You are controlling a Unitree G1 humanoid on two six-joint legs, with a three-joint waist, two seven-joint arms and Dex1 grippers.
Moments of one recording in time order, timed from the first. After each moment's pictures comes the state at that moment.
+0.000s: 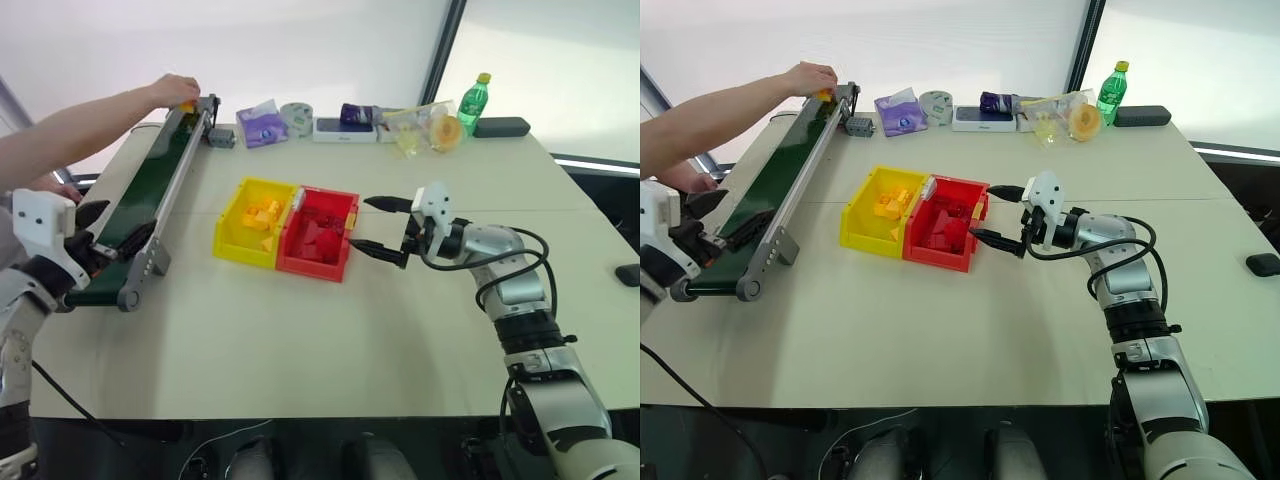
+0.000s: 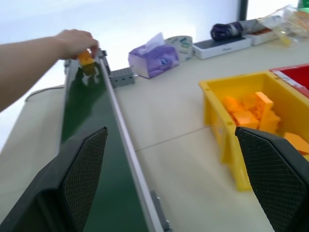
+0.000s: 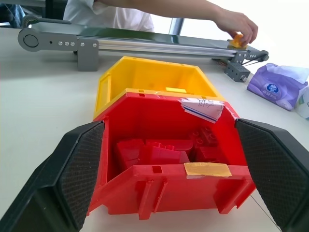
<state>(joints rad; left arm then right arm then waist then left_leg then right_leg) -0.21 0.77 0.53 -0.10 -0.50 0.41 -0.61 -0.71 -0.48 0.03 0.35 0.30 0.00 1.10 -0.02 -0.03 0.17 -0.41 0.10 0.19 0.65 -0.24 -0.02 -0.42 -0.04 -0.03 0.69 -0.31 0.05</state>
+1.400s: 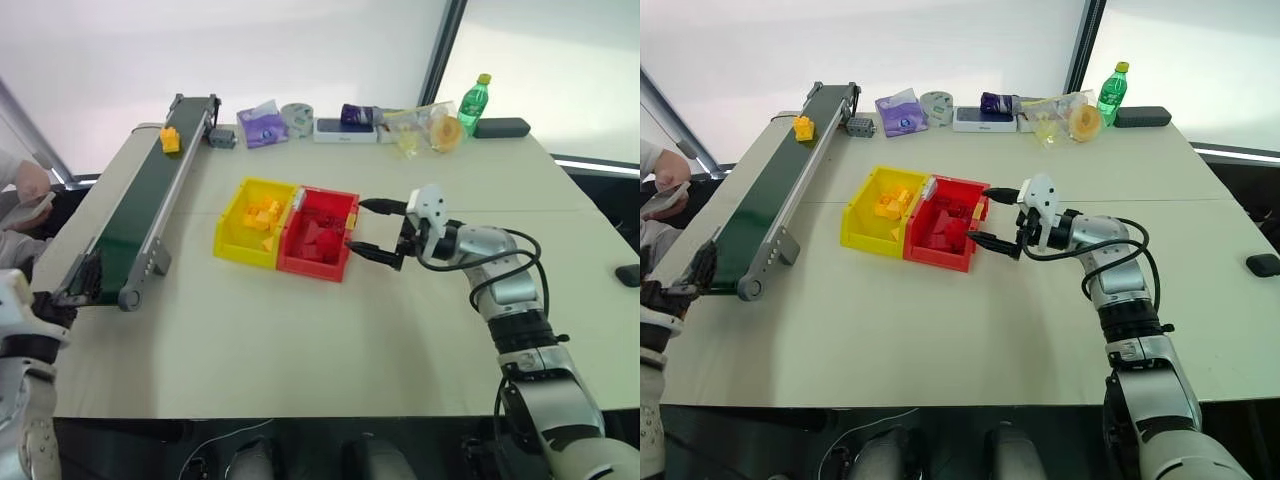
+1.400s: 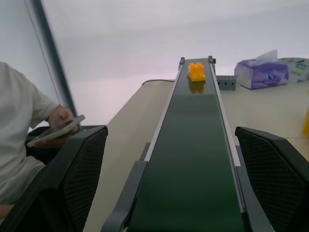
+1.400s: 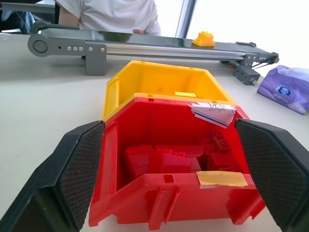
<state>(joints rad) 0.13 0.38 0.68 -0.37 -0.44 0.19 -0.25 -0.72 -0.45 0.03 0.38 0.30 0.00 1.12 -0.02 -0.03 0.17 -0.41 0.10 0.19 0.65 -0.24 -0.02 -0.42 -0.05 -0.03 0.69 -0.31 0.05</state>
